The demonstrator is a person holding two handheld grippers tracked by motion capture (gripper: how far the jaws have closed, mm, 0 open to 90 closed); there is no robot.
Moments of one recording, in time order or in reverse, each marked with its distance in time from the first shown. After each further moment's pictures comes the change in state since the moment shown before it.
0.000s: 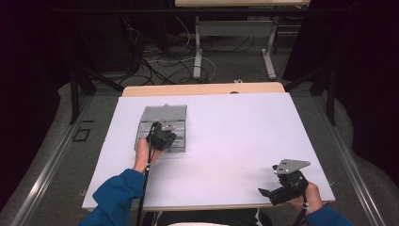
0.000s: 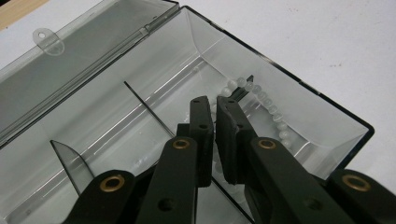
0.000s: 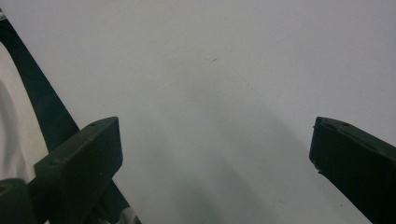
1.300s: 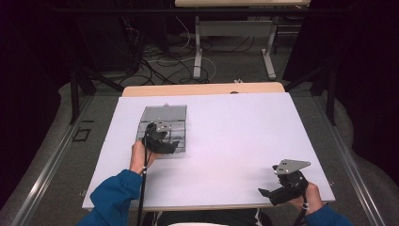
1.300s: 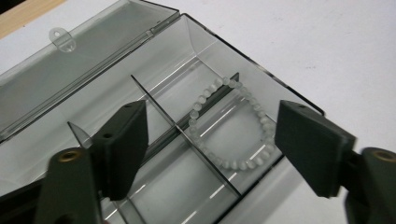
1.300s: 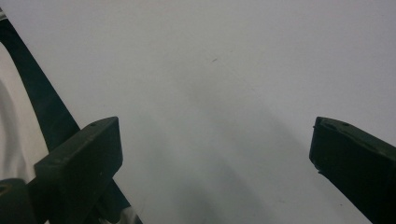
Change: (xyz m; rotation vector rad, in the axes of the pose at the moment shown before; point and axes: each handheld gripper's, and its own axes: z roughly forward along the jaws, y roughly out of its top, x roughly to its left) left arm -0.006 -0.004 -0.032 -0.029 0.006 -0.028; right arm 0.000 0.001 -0.001 0.014 -0.006 -0.013
